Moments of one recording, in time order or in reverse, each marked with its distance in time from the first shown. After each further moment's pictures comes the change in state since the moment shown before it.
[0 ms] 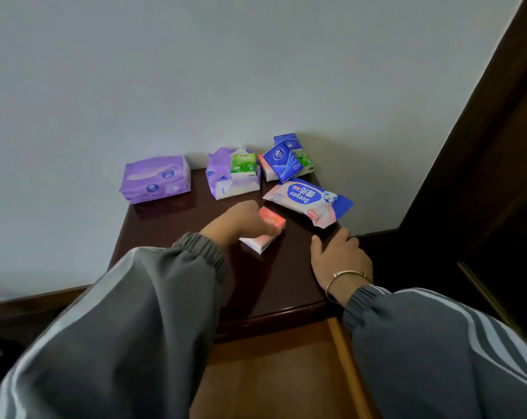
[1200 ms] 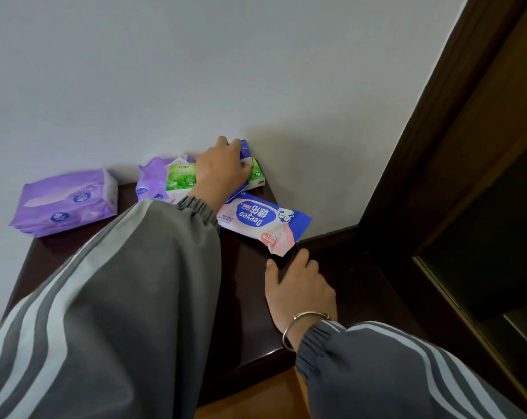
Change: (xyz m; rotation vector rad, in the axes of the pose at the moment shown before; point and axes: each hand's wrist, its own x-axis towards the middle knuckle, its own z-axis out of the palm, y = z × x) left_hand 0.138 0.070 -0.026 0.265 0.626 0.270; right_hand 0.002 0.003 0.005 0.062 0.083 -0.005
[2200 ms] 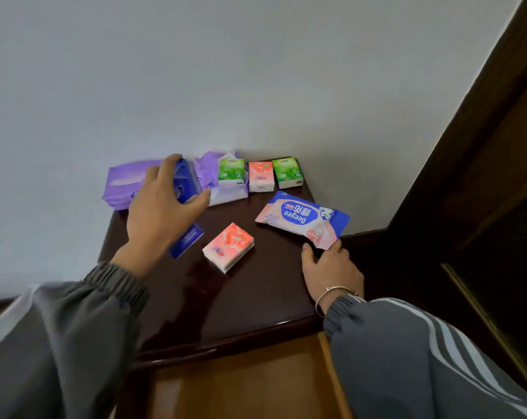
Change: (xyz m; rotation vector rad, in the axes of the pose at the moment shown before) left_hand -0.169 -0.110 -0.098 -0.286 0.221 -0.277; right_hand -0.003 -0.006 -0.016 0.001 -0.078 0.061
